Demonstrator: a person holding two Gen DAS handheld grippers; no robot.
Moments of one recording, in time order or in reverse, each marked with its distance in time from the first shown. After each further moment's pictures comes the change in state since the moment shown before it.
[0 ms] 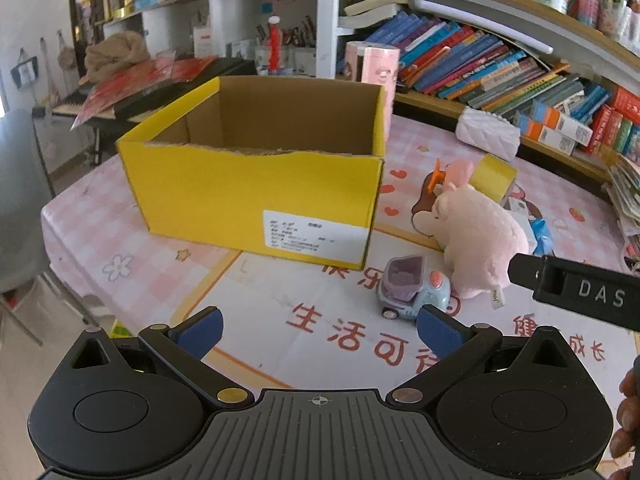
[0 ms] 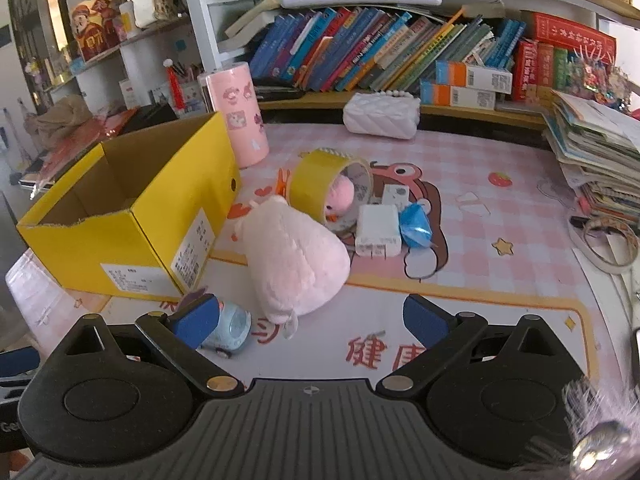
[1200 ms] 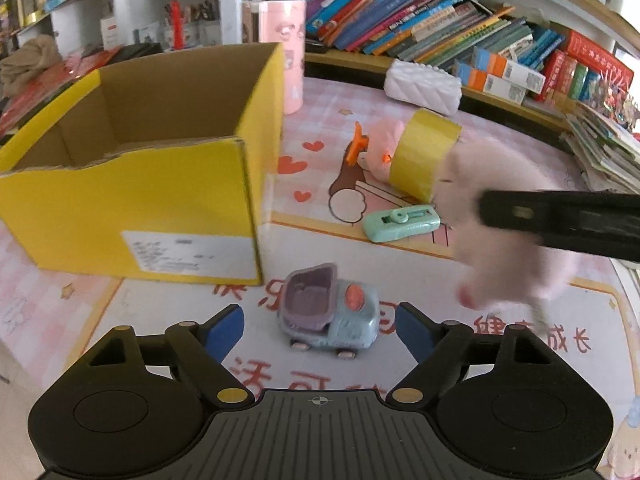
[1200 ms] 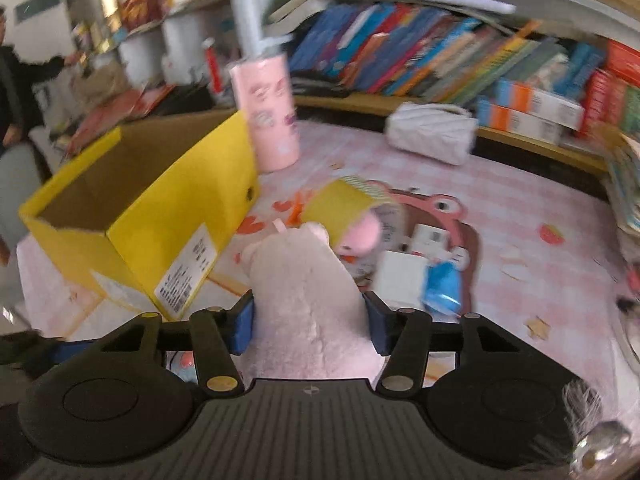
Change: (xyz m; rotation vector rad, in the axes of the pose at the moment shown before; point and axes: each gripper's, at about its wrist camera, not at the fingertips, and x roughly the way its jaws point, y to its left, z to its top) left arm 0.070 -0.053 0.017 0.136 0.097 -0.160; right arm 0.036 -0.026 0.044 -0.117 0.038 0.095
